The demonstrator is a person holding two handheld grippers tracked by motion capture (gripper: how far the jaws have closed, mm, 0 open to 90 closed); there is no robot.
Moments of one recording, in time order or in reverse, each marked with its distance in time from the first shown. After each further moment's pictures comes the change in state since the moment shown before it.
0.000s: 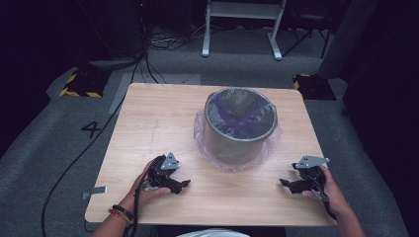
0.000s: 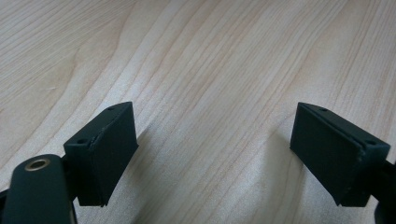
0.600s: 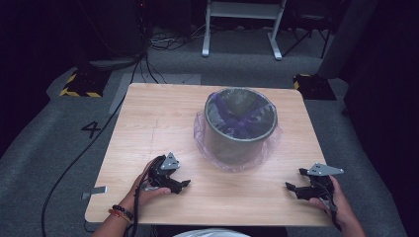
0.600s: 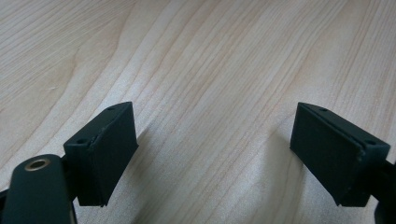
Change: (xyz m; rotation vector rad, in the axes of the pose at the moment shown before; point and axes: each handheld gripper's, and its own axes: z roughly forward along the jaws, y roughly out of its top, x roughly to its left) left arm 0.000 0.000 0.000 0.001 -0.002 -0.001; right arm -0.003 -0.036 -0.009 -0.117 -0.017 0.125
